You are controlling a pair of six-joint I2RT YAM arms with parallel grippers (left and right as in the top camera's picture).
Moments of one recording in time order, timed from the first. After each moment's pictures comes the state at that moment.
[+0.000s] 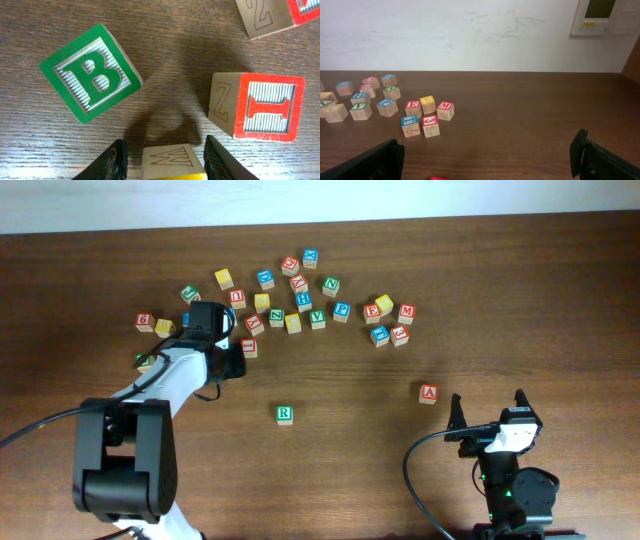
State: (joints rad) left arm -0.10 1.87 1.08 -0.41 -0.01 -0.20; right arm -0.05 0.01 0.01 -0.07 -0.04 0.00
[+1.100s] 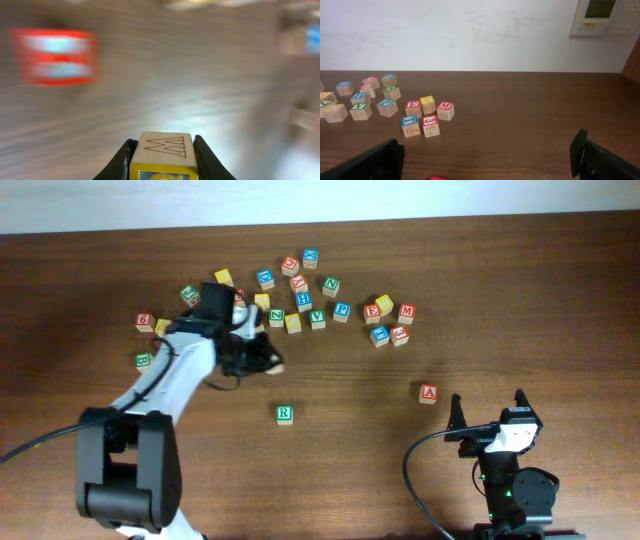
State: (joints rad) left arm -0.18 1.84 1.24 -0.67 0.46 -0.27; right arm -0.05 0.01 0.01 -0.07 -0.04 0.00
